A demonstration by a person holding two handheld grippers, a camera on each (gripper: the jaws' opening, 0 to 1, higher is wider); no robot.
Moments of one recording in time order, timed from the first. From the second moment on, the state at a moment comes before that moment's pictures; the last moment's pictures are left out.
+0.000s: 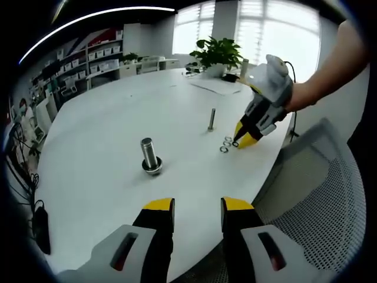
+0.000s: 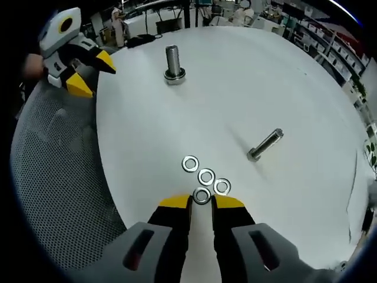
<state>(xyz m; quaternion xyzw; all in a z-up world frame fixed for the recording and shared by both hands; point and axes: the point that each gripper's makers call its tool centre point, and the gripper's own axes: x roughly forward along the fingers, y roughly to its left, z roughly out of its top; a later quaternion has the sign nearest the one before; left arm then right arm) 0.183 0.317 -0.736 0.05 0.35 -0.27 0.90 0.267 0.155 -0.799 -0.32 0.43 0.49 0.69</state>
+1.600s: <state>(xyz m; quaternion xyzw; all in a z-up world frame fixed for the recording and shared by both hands) 0.181 0.317 -0.739 0.06 0.35 -0.27 0.89 0.265 0.158 -0.801 -0.47 0.49 0.51 0.53</state>
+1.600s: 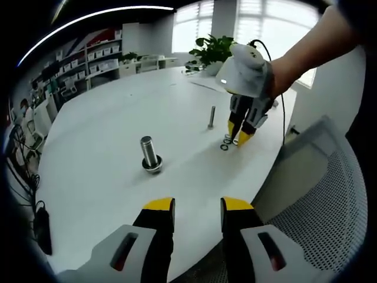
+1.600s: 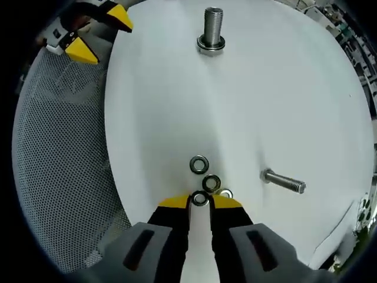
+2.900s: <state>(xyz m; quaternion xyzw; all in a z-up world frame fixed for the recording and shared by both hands) 0.180 0.316 -0.740 0.05 0.36 -0.27 0.89 0.266 0.158 -0.800 -0.42 0.48 0.50 0.58</state>
